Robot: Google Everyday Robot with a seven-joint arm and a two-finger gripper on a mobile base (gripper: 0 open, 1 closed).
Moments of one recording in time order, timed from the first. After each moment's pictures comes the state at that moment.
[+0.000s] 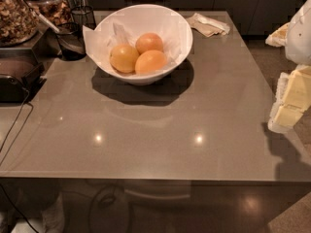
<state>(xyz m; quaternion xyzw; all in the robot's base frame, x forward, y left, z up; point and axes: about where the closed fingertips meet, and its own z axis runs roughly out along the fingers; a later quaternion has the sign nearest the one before) 0.438 -0.217 0.976 -0.60 0.78 -0.03 0.16</state>
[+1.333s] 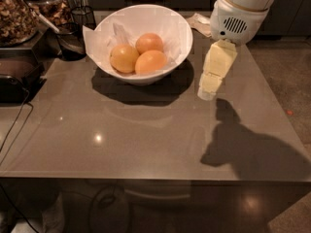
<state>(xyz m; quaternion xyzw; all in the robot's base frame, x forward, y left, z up) 0.514 -0.131 0.959 -0.56 0.82 0.01 0.10</state>
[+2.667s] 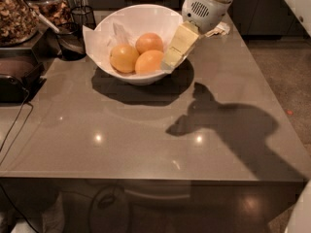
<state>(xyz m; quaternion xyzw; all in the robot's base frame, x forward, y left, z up) 0.583 -0.073 0.953 -0.50 0.85 0.11 0.14</state>
